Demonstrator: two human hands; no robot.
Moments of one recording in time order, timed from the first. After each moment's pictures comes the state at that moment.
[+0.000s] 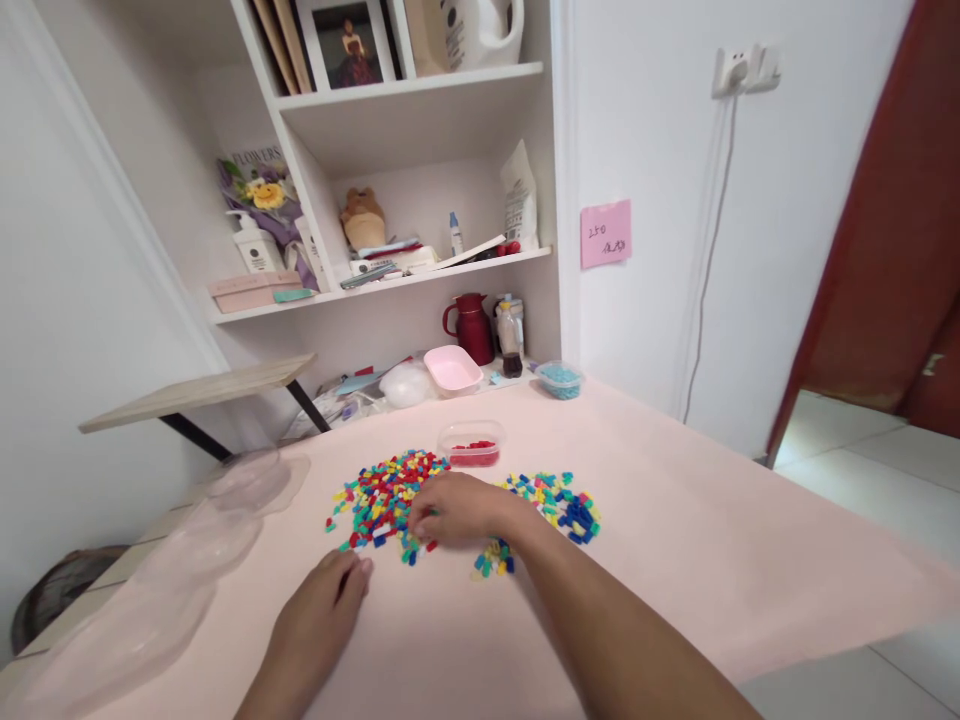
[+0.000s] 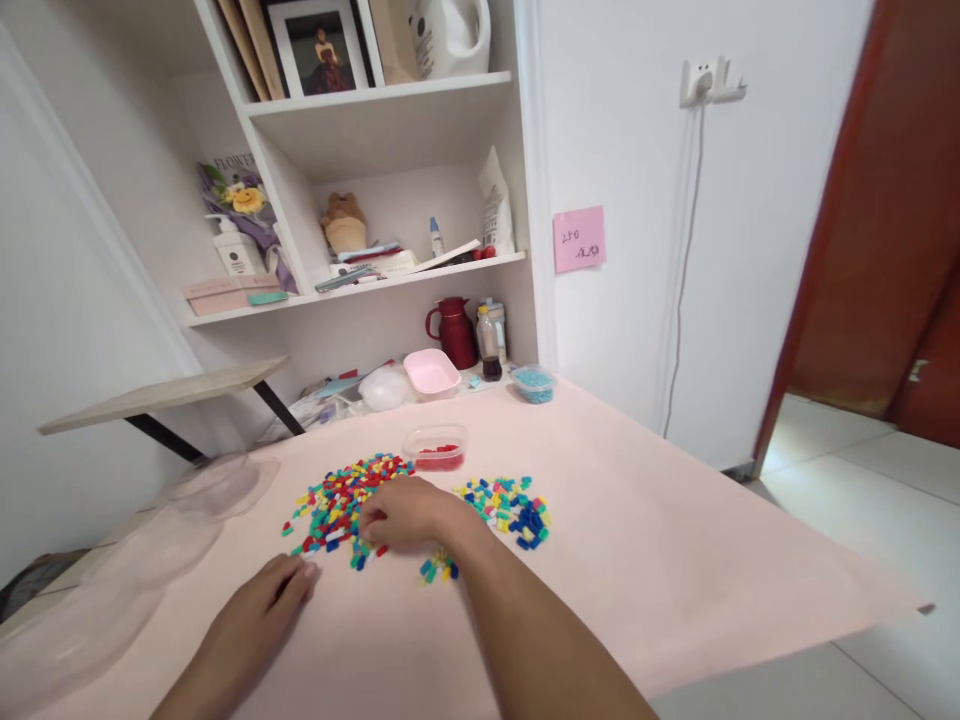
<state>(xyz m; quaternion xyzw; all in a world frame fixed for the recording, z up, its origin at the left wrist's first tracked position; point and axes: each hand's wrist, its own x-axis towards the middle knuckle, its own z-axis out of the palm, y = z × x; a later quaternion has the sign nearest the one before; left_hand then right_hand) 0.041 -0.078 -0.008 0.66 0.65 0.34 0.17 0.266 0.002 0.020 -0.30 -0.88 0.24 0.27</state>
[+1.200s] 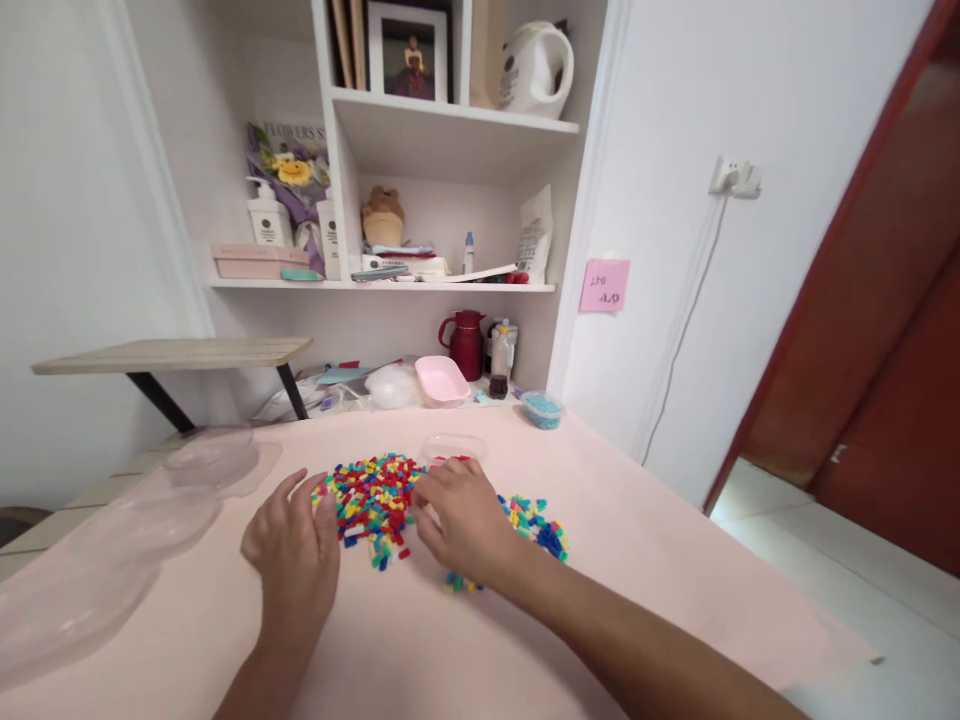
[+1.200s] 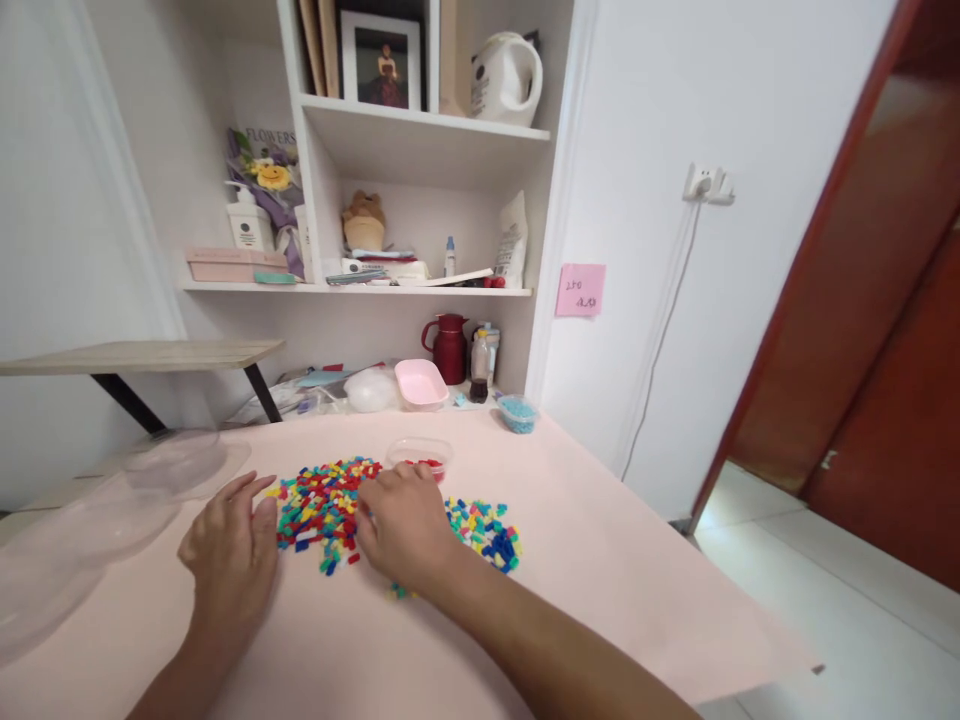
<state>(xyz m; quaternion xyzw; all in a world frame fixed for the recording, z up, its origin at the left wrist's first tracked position) 0.072 -0.055 -0.003 0.58 0.64 0.46 -0.19 0.275 -0.045 0.037 -0.42 -0.87 -0.02 0.27</state>
